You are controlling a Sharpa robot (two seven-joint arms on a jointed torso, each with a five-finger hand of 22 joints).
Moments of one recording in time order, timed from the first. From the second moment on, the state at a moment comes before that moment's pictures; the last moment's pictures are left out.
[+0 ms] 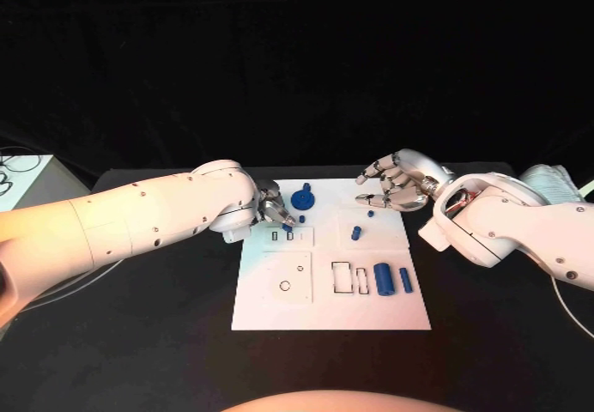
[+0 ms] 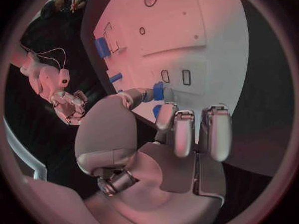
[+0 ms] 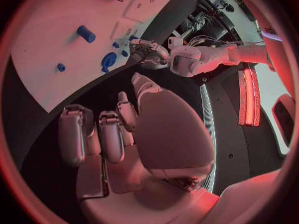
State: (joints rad) left arm 1.34 -0.55 -0.14 1.26 -0.96 0.07 -0.52; left_hand 1.05 -0.22 0.72 0.15 0.60 0.88 0.07 0.70 0.86 1.36 -0.03 1.33 1.16 1.47 -0.08 1.56 1.31 0.04 1.45 0.03 1.50 1.31; right arm 1.36 -0.92 -0.16 1.68 -0.97 -0.43 -0.10; right_hand 1.47 -0.17 0.23 0.28 0.23 0.82 0.18 0.28 0.34 1.26 0.09 1.32 1.26 1.46 0.02 1.54 1.31 0.03 1.47 0.12 1.39 1.31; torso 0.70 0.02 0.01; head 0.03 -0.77
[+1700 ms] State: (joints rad) left arm 1.33 -0.54 -0.15 1.27 -0.99 0.09 -0.54; left_hand 1.05 -0.22 0.72 0.15 0.60 0.88 0.07 0.70 0.89 1.36 -0.03 1.33 1.15 1.47 -0.08 1.56 1.31 0.04 1.45 0.03 1.50 1.31; right arm 1.35 -0.90 -0.16 1.64 -0.82 -0.56 0.02; right_hand 1.40 -0.24 0.47 0.20 0.26 0.73 0.19 0.34 0.33 0.93 0.15 0.41 0.21 1.14 0.08 0.36 0.57 0.18 1.08 0.17 0.14 0.54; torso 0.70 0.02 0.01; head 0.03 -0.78
